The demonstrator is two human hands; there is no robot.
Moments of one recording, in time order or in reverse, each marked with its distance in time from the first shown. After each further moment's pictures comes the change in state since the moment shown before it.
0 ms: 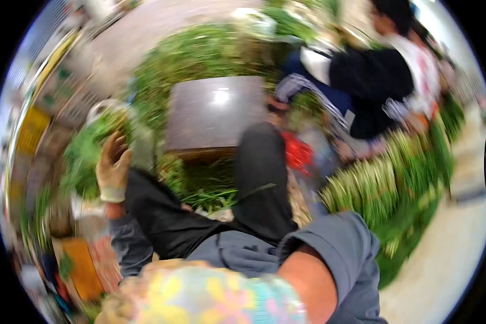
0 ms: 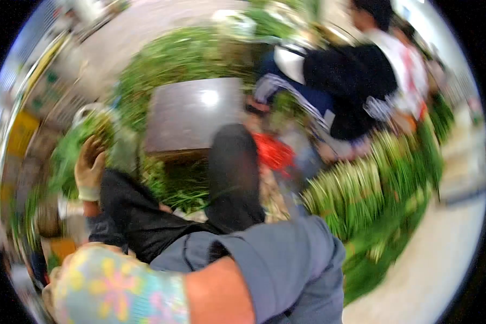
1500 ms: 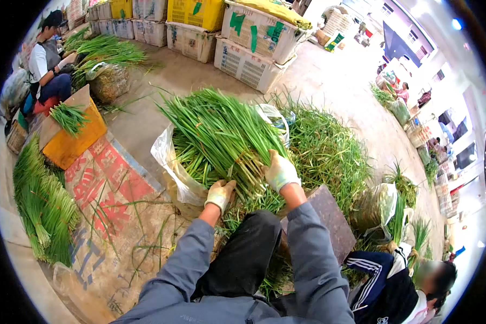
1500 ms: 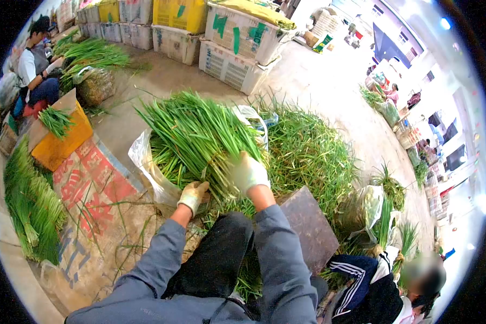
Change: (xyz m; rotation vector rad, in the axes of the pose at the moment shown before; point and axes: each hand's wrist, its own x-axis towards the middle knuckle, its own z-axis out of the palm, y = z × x) left_hand -0.009 -0.277 -0.143 -0.611 0.592 -0.944; right_hand 0.033 0.526 0.079 -1.093 -1.100 0.999
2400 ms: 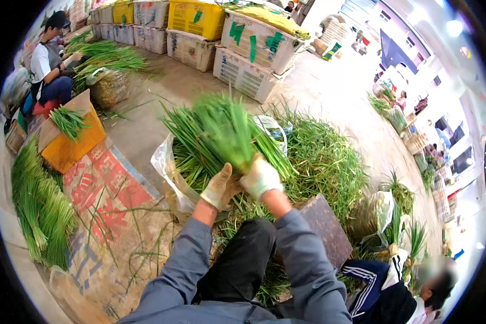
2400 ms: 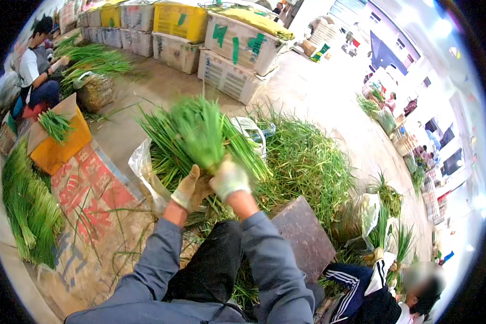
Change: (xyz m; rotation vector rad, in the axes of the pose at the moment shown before) left_hand -0.048 0.094 0.006 -0.712 -0.589 0.238; right_hand 0.005 -0.055 0.007 0.000 0.047 -0.070
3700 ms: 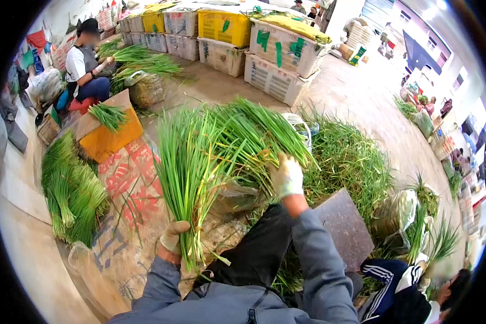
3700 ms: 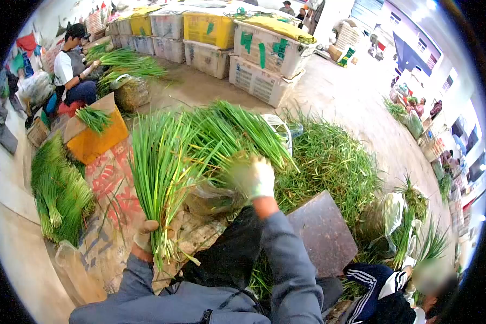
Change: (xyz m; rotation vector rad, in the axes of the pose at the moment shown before) left_hand -0.294 0.038 -0.021 -0.042 0.217 0.122; right_hand -0.073 0.011 0.014 0.012 0.329 -0.115
